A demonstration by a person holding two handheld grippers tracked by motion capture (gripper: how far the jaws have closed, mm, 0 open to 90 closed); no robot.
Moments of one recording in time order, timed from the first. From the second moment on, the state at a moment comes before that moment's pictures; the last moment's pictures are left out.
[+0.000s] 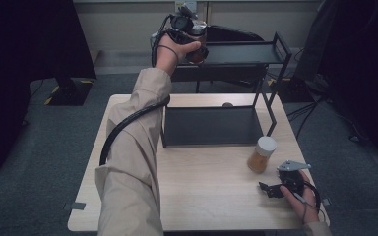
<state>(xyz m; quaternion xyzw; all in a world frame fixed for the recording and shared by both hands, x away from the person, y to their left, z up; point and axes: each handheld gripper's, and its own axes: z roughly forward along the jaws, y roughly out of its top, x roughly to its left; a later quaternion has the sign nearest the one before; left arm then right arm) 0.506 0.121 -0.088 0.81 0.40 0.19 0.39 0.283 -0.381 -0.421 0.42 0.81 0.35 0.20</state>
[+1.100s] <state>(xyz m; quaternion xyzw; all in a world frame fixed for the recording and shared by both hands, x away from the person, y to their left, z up) 0.450 0.118 -0.129 0.81 0.35 0.17 0.44 0.283 -0.381 -0.422 0.42 0.81 0.35 0.20</state>
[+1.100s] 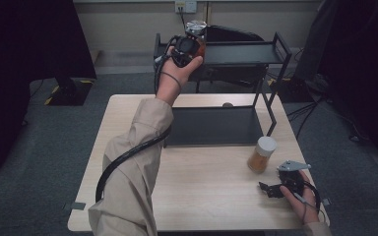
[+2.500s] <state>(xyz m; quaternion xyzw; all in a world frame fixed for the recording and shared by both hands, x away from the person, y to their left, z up) 0.450 0.112 -0.267 0.82 0.33 0.10 0.46 0.283 -0.381 -0.422 0.42 0.81 0.35 0.20</state>
